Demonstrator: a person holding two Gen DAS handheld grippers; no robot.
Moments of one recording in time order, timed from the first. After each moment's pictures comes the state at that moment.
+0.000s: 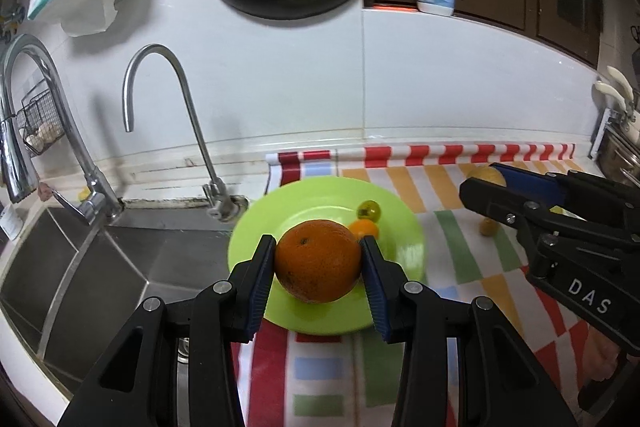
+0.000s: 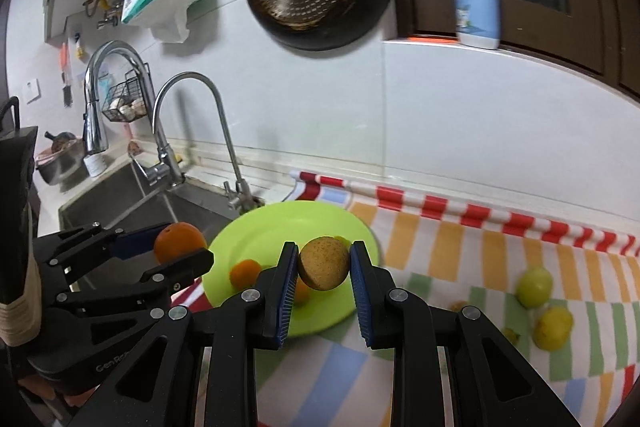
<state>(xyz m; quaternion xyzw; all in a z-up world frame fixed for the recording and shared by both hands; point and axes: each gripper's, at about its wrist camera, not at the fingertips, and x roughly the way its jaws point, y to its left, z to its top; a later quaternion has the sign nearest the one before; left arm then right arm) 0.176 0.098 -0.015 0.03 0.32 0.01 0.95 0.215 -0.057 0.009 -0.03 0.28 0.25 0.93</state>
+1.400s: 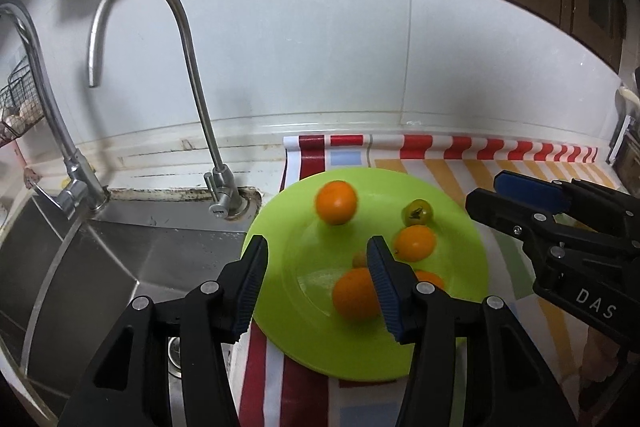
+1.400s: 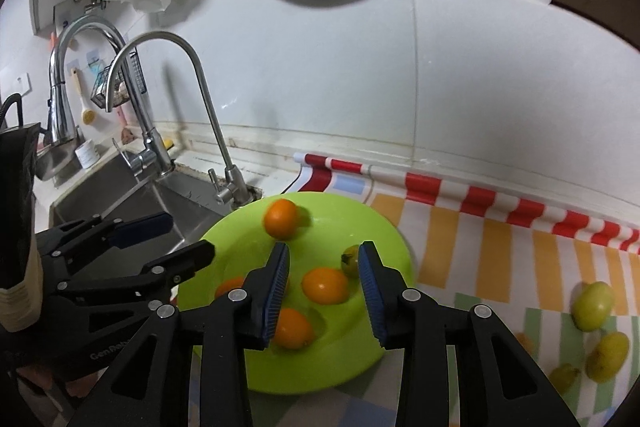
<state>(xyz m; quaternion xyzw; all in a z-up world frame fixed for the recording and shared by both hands) 0.229 0.138 -0.051 0.00 0.34 0.01 0.94 0.274 -0.017 -0.033 -0.03 0.31 0.25 0.91</state>
